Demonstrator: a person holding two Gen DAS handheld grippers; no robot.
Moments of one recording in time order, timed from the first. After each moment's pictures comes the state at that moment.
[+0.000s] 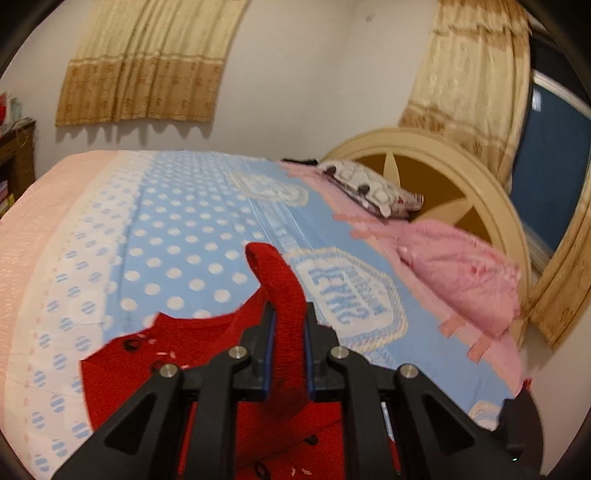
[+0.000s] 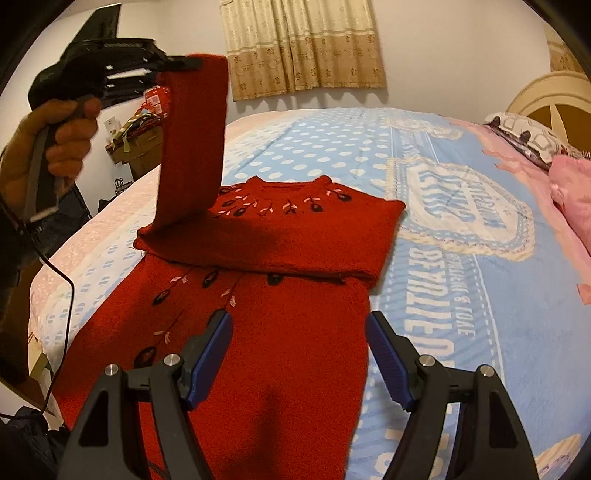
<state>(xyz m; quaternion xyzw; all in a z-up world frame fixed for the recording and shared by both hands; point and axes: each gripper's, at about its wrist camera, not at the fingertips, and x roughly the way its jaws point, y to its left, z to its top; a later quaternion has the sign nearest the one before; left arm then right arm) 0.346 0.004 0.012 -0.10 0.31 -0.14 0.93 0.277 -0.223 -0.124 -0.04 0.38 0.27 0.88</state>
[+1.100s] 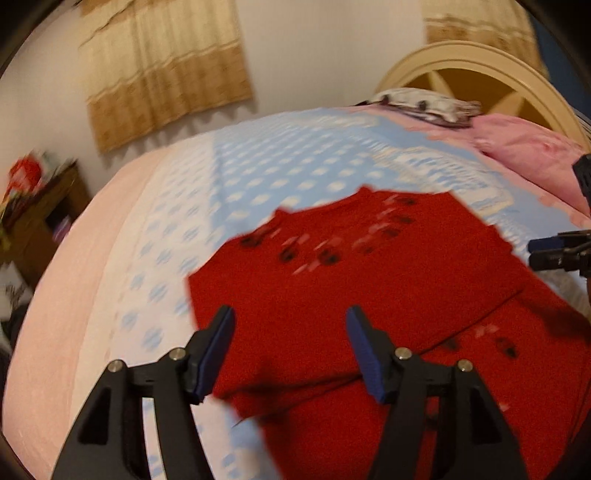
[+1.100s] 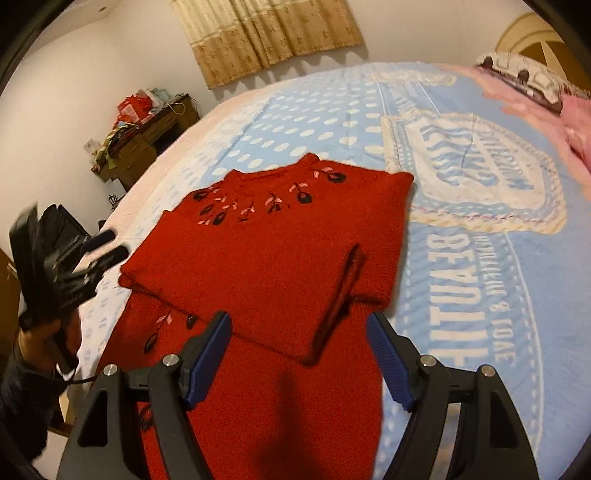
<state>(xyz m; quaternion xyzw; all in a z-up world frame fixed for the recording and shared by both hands) 0.277 0.080 -0.105 0.06 0.37 -0.01 0.93 0.355 -0.206 -0.145 0.04 0.46 0.26 0.85</state>
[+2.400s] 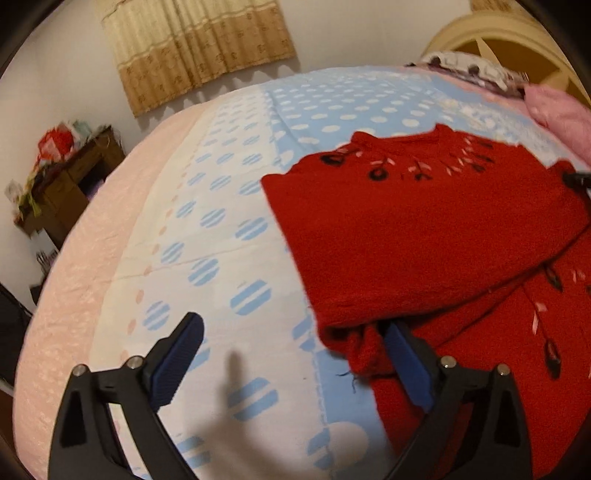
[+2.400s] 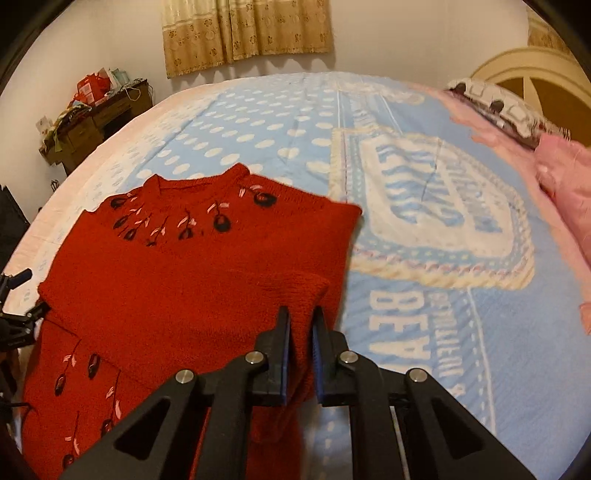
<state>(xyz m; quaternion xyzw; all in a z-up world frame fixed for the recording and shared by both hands) 0.280 0.133 -0.159 0.07 0.42 0.07 0.90 0.416 -0.198 -0.160 -0.06 0.44 0.16 0.88</state>
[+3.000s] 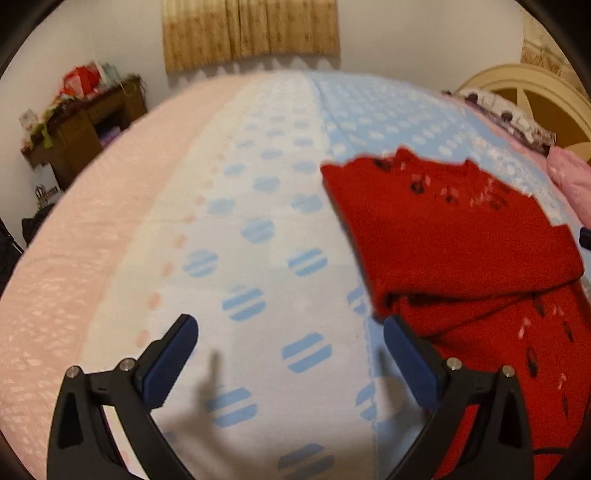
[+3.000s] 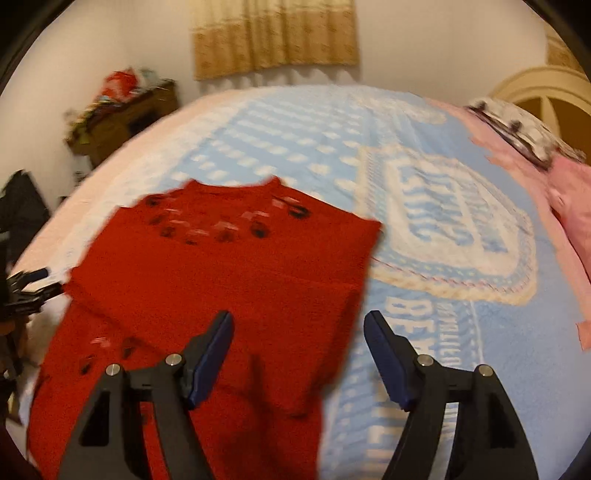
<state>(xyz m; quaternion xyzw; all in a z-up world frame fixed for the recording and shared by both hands) 0.243 0.177 -0.142 -0.04 0.42 0.09 0.90 0.386 -0.190 -0.132 -0.06 0.41 0.23 0.88</state>
